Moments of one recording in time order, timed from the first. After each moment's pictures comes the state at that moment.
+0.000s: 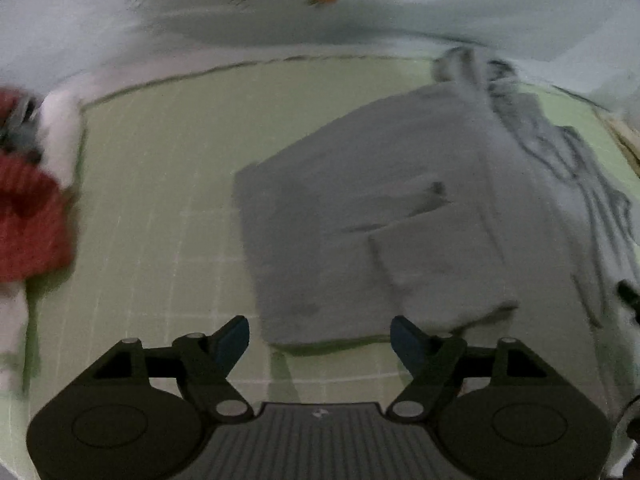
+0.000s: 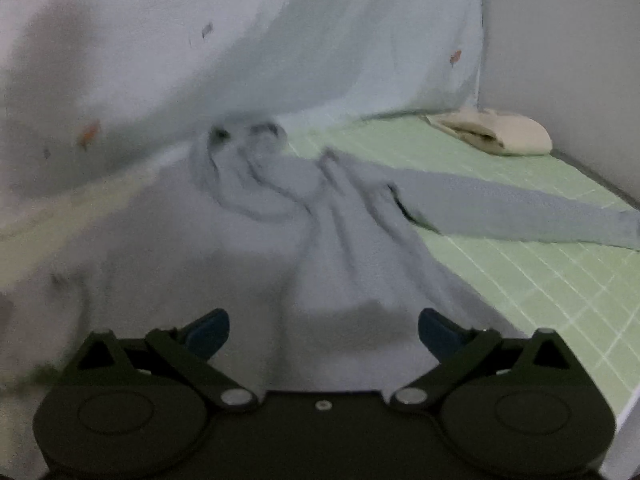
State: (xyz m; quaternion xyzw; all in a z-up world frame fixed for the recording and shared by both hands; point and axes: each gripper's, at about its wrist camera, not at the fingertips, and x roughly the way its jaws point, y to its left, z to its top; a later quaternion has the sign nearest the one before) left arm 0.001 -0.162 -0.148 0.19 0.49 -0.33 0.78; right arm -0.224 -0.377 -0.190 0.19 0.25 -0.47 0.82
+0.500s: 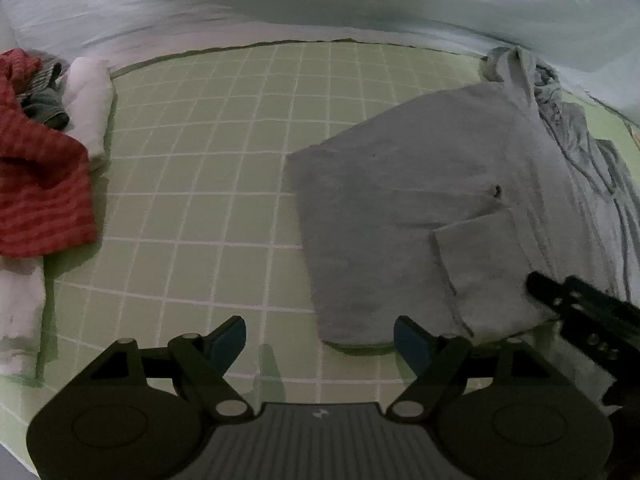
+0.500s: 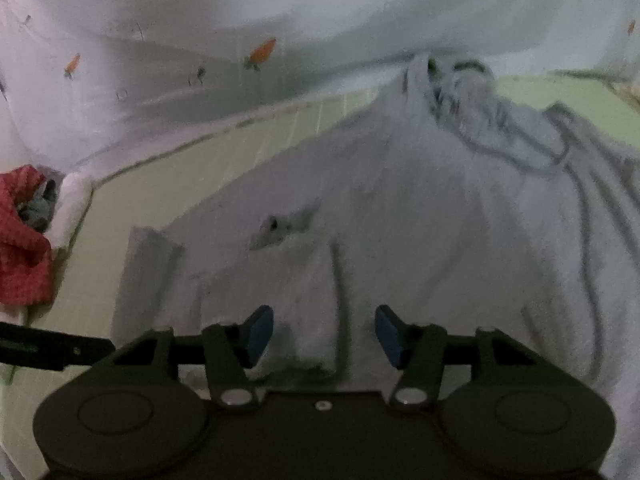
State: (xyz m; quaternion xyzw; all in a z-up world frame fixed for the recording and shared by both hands) left arm 0.029 -0.146 -0.152 0.18 0.51 -0.31 0.78; right arm -0.091 -0.328 -0.202 0.24 0.33 -0.27 0.87
